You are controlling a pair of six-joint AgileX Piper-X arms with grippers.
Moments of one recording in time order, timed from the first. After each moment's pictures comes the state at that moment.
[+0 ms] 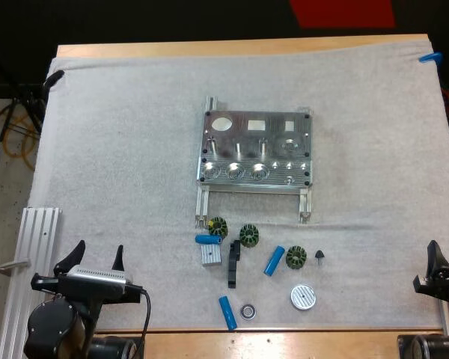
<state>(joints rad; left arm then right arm) -0.08 -0.01 -0.47 0.94 -0.03 -1.62 0.00 -0.01 -0.51 1.00 0.03 -1.76</state>
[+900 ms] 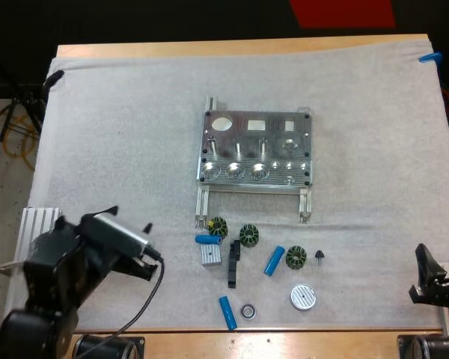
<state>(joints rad) -0.19 0.52 -0.75 0.97 0.18 -1.47 0.00 0.03 -0.59 1.02 -0.17 -1.76</state>
